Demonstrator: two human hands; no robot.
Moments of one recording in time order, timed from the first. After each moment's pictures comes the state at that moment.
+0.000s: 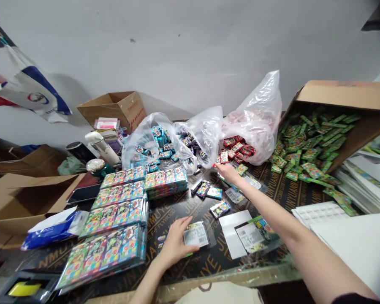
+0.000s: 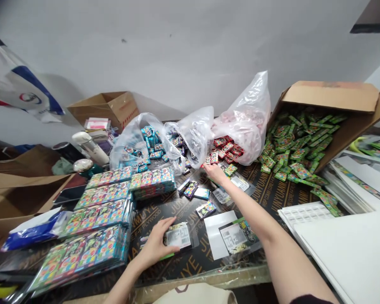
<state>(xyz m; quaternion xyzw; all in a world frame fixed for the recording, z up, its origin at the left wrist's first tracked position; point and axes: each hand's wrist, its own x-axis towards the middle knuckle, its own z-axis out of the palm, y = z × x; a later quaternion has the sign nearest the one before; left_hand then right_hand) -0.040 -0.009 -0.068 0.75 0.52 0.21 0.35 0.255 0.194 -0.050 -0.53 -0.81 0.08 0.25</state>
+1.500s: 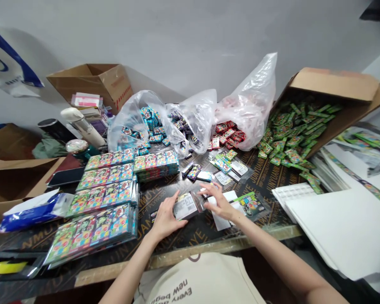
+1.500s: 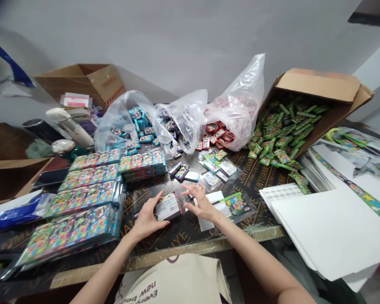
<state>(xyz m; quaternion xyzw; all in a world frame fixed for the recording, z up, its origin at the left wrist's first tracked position) -0.034 -0.010 -0.067 0.78 0.52 0.23 0.26 0.218 0.017 -0.054 -0.43 -0.81 0.24 0.30</state>
